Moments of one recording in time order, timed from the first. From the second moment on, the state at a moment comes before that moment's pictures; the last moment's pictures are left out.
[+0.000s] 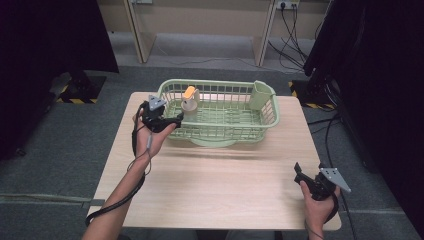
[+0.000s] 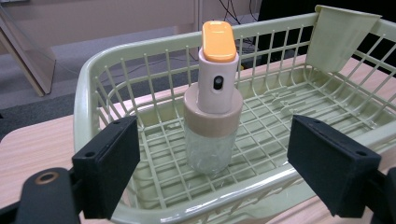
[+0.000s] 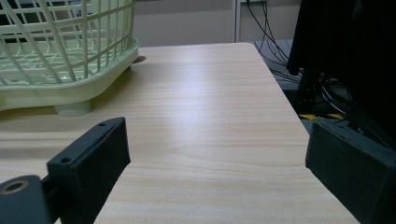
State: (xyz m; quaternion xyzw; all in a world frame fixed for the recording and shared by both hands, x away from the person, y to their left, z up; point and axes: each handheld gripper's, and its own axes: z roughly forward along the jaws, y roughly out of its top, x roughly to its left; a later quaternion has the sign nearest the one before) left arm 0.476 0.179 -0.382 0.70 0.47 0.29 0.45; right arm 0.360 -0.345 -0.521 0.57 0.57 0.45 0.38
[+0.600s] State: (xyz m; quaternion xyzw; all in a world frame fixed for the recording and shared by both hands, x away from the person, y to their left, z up) left arm 0.462 0.190 -0.386 0.70 0.47 0.29 0.45; right arm 0.360 -0.345 -0.521 0.57 0.57 0.45 0.38
